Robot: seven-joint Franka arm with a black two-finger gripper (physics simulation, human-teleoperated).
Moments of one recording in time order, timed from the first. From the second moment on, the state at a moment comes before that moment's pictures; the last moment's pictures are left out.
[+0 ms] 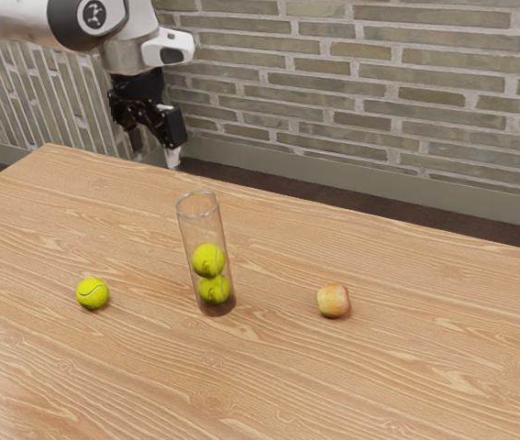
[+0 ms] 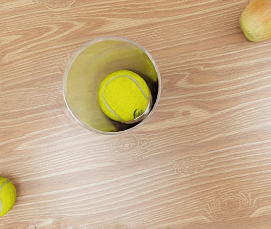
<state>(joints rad) -0.38 0.02 0.29 -1.55 0.03 1.58 0.12</state>
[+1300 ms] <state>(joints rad) 0.01 0.39 0.36 -1.97 -0.19 2.12 0.17</state>
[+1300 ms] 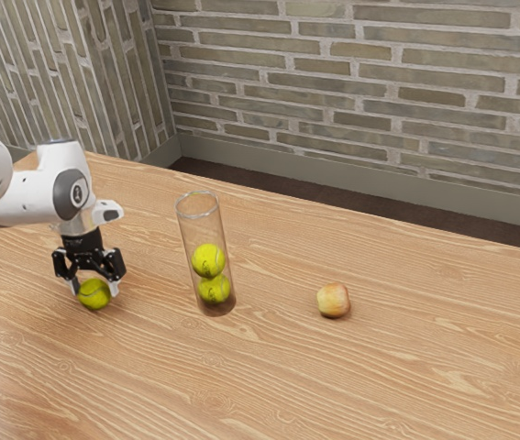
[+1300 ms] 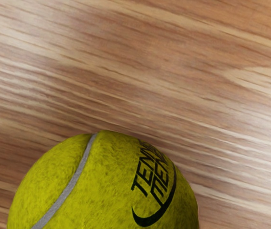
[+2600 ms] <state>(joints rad) -0.12 0.05 0.37 -1.92 -0.05 2.01 0.21</state>
